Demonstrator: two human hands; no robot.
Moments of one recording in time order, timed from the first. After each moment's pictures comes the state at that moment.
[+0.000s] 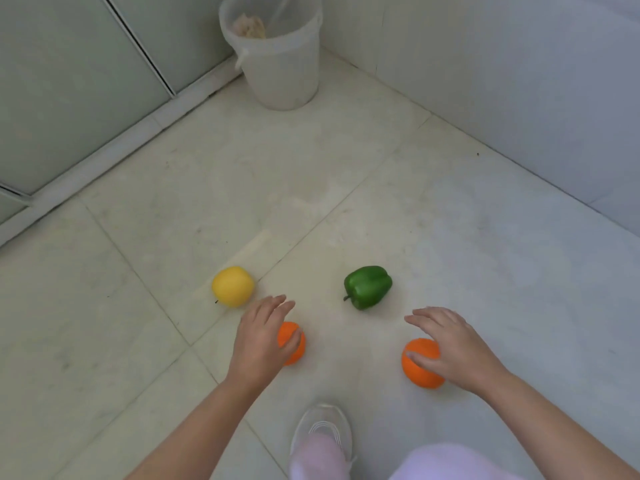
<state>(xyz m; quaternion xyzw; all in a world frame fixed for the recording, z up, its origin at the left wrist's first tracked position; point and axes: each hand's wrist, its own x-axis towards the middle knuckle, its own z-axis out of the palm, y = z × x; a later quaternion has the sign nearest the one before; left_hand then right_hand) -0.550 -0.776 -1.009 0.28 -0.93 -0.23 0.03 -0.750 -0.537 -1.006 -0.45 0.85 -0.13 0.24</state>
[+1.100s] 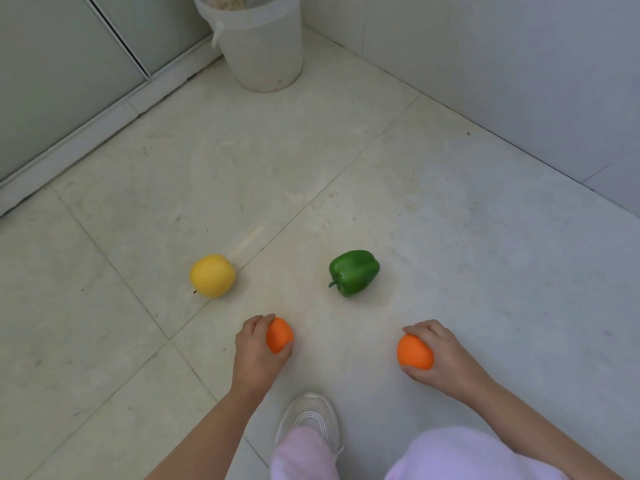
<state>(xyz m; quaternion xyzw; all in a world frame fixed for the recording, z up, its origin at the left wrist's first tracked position) -0.538 -0.733 -1.067 0.49 -0.79 -0.35 -0.03 -0.731 -0.495 -1.066 -0.32 0.85 -0.22 0.37</state>
